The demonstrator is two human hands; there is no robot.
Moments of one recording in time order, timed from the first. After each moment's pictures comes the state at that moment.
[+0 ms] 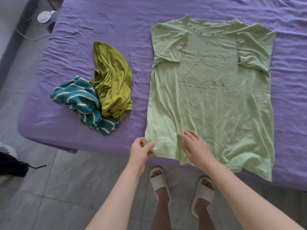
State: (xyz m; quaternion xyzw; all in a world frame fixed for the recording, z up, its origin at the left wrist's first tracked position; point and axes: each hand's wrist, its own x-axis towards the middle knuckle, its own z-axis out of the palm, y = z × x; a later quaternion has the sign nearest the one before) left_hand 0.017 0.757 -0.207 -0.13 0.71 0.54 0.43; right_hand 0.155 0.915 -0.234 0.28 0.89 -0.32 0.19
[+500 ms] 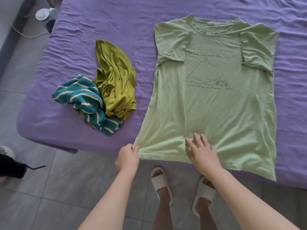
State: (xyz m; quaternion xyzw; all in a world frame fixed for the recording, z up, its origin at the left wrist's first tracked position) left_hand -0.012 0.712 -0.232 0.02 0.95 0.08 0.31; right_hand 0.167 0.897 -0.238 0.31 0.88 -0.19 0.30
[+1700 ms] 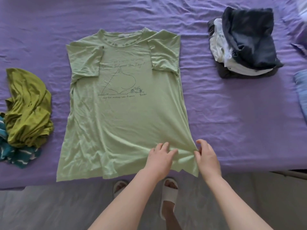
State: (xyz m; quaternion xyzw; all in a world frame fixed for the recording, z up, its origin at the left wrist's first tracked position) left_hand 0.236 0.974 -0.231 0.59 0.72 -0.09 0.34; right_hand 0.390 1.058 -0.224 0.61 0.72 -0.35 0.02
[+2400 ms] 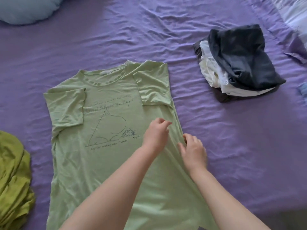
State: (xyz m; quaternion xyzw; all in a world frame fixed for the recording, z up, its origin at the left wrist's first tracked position) left_hand 0.114 1.173 -0.236 0.55 0.77 0.15 0.30; right_hand 0.263 1.173 -0.252 0.63 0.73 -0.27 -0.02
